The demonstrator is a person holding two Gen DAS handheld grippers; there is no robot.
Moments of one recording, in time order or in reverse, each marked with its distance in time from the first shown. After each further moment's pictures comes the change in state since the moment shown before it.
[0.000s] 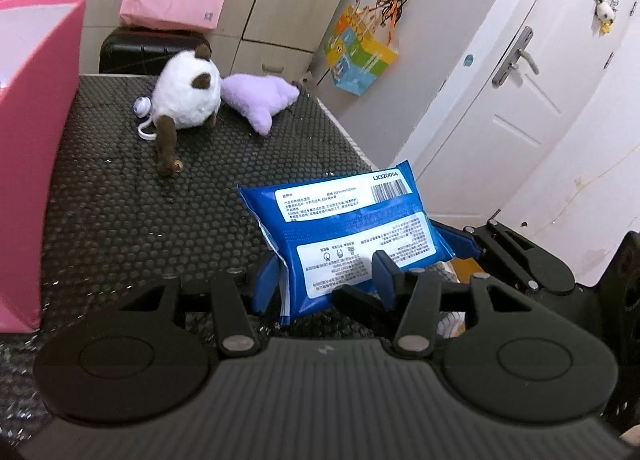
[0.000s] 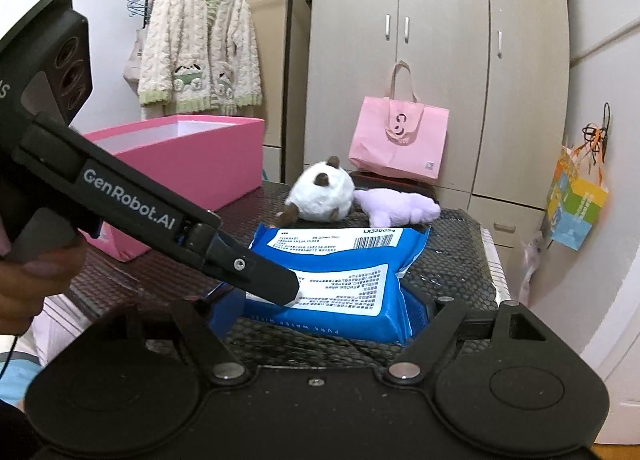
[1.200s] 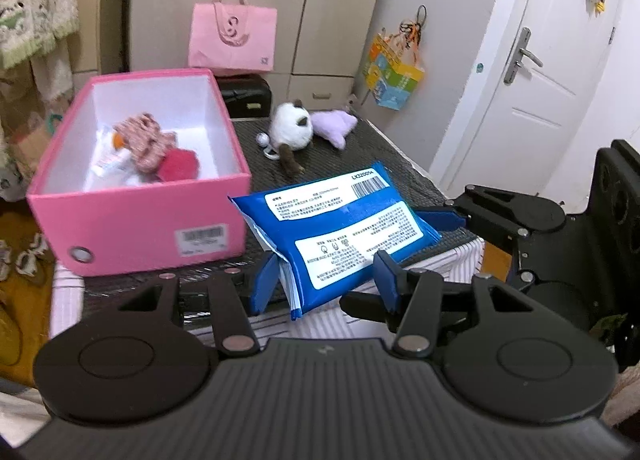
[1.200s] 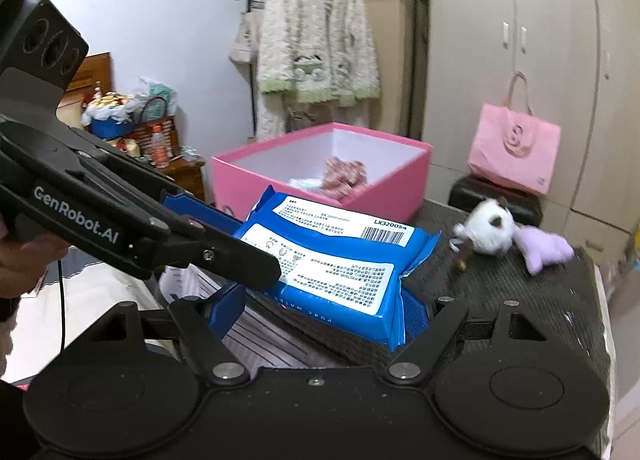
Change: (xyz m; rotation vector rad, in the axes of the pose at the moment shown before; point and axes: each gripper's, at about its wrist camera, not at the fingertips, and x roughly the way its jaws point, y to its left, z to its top) left arm -0.193 0.010 -0.030 0.120 -0.049 0.187; right arm -0.052 0.136 0.060 -0.090 0.076 0.271
